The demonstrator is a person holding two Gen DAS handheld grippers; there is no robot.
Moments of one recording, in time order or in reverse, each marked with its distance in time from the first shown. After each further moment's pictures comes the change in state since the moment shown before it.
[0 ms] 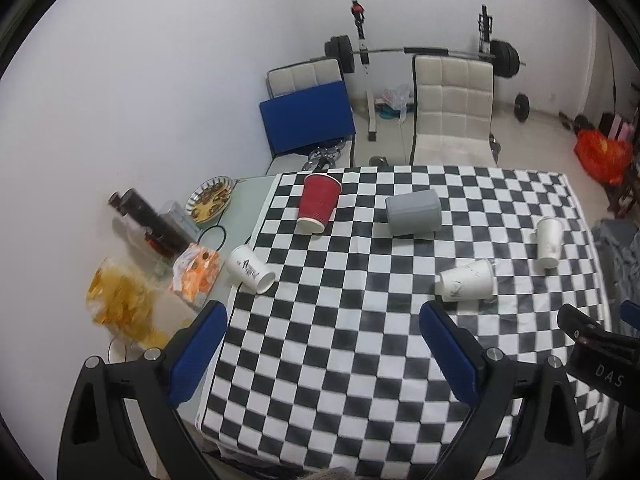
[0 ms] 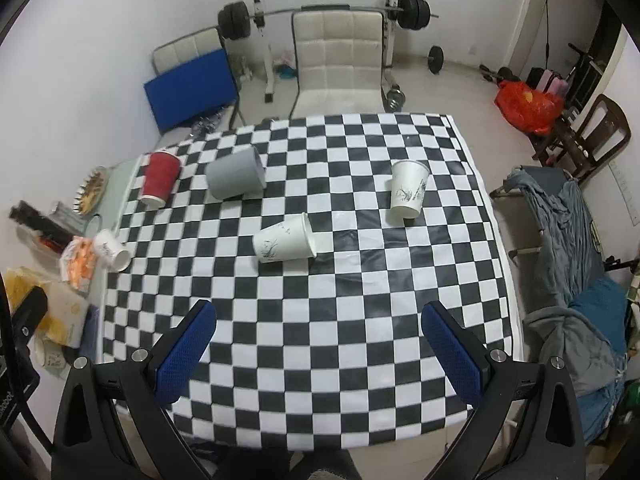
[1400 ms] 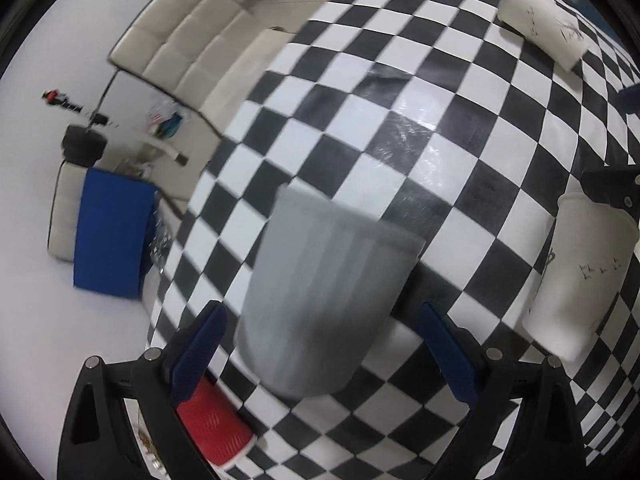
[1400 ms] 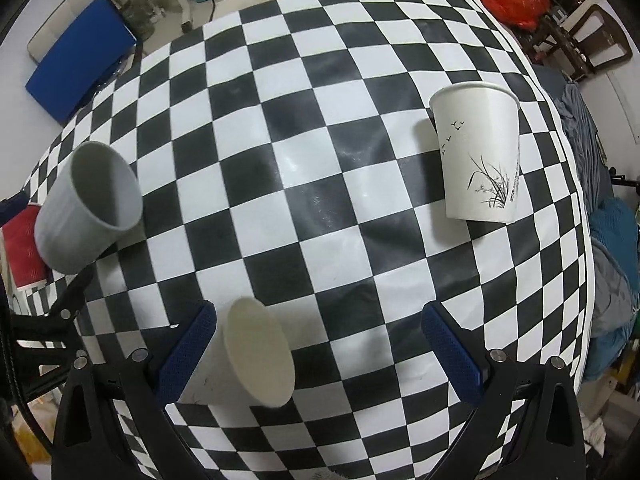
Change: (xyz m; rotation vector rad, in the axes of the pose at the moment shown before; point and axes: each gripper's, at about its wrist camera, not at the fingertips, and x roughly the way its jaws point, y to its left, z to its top) left arm 0.293 -0.156 0.083 1.084 0.131 -0.269; right arm 0.289 -0.027 0.110 0.236 0.367 -0.084
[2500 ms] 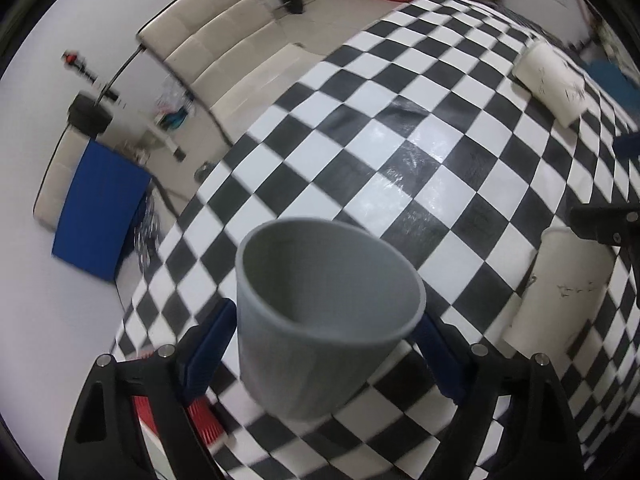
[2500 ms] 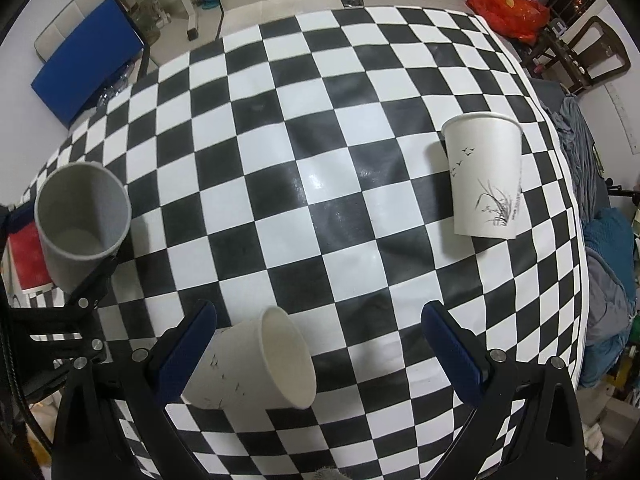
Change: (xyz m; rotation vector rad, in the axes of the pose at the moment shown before) left arm -0.016 0.026 -0.024 -0.205 -0.098 -0.082; right arm -0.028 0.013 -0.007 -0.018 -0.058 -0.001
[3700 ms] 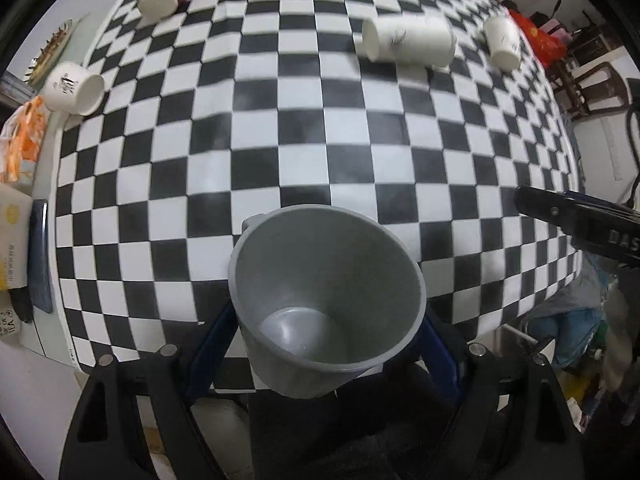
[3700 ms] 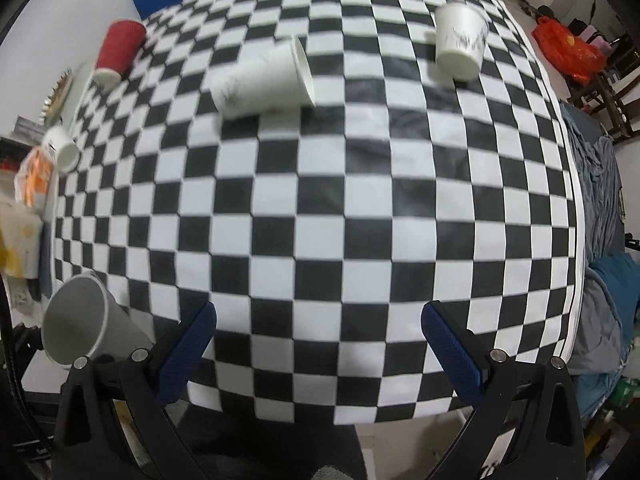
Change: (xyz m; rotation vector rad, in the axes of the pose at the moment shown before) left arm -0.101 -0.177 -0.218 -0.737 0.280 -0.275; right arm -0.038 -0.057 -0.226 -0.286 0.064 0.070
